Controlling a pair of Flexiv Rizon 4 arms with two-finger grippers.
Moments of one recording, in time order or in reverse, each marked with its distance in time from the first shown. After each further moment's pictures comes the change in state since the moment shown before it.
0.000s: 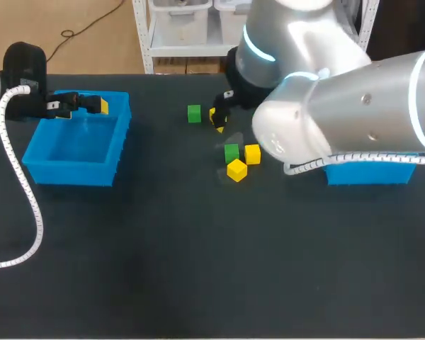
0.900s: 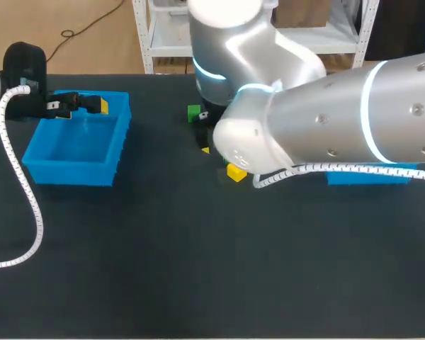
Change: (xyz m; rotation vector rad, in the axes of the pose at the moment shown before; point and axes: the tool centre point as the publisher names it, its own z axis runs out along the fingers) left arm 0.000 0.000 0.000 0.000 0.000 0.000; right arm 0.023 0.029 0.023 0.165 0.122 0.027
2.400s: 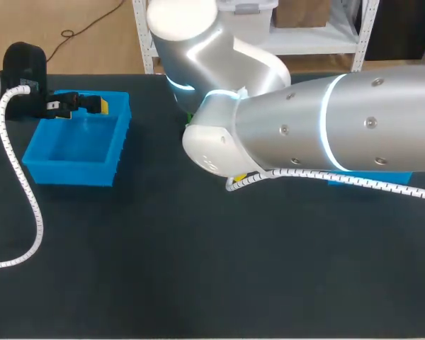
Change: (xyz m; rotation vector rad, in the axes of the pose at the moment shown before) left arm 0.000 0.000 0.000 0.000 0.000 0.000; right arm 0.005 0.019 0.021 0.074 0.068 0.057
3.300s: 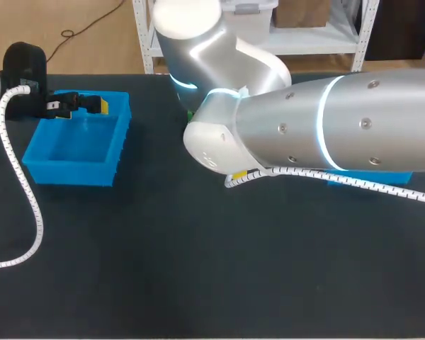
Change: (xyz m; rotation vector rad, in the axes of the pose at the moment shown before) left arm 0.000 0.000 0.000 0.000 0.000 0.000; right arm -0.007 -0.003 0.010 -0.009 0.009 0.053
